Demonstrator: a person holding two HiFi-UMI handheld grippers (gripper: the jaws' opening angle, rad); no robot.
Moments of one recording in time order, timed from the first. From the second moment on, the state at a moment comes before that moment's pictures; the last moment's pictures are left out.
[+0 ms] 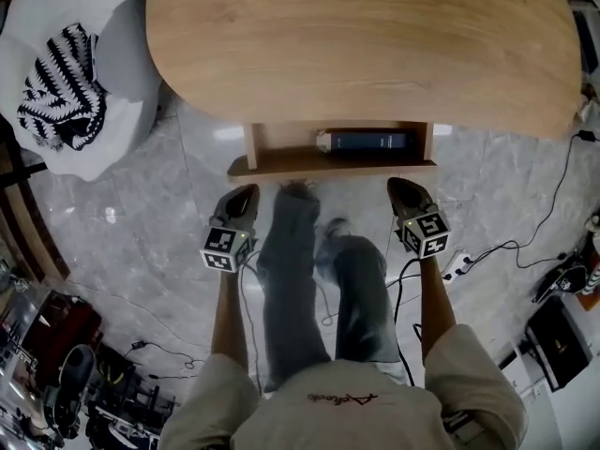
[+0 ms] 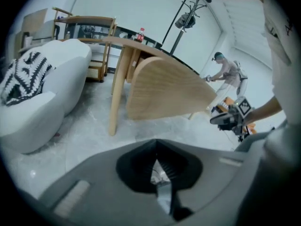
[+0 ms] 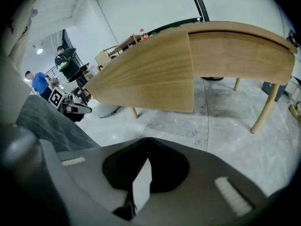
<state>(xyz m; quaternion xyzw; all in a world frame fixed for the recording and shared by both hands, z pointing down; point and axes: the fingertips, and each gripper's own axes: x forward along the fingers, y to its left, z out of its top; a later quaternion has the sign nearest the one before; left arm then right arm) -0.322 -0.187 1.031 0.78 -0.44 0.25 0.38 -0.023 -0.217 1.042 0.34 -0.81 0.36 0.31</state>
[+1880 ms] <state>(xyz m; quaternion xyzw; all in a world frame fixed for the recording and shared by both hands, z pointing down) -0.230 -0.164 0.300 0.86 -0.49 0.11 0.11 -0.051 -0.177 0.308 0.41 -0.90 0.08 0.12</state>
